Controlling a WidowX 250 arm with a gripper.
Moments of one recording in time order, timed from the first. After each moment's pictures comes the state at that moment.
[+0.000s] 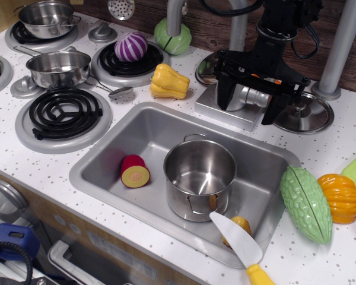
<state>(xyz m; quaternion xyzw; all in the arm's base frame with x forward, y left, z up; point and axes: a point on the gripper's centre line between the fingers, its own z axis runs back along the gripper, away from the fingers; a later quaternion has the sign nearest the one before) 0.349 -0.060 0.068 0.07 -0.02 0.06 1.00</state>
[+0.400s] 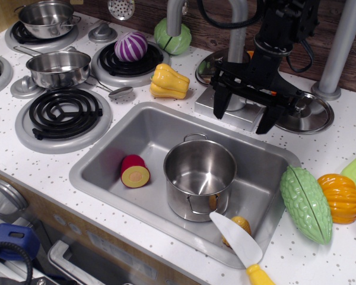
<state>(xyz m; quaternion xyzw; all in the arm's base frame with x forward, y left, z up) 0.353 -0.057 0.055 0.09 -0.03 0.07 0.99</state>
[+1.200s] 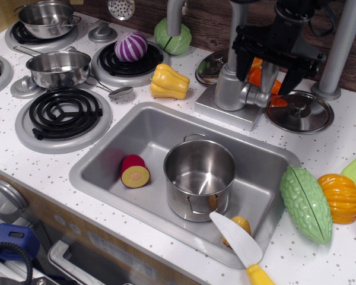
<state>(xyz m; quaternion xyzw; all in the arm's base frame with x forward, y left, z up) 0.402 -0.062 0.083 0.08 -0.11 0.05 0.99</state>
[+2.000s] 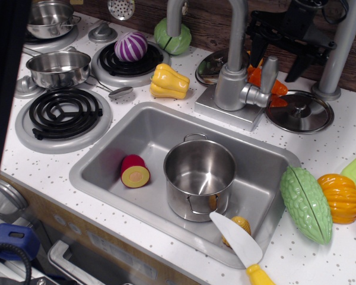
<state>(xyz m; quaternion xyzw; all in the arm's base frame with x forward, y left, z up) 0.427 -0.065 0.087 0.10 -0.10 0.03 0.99</state>
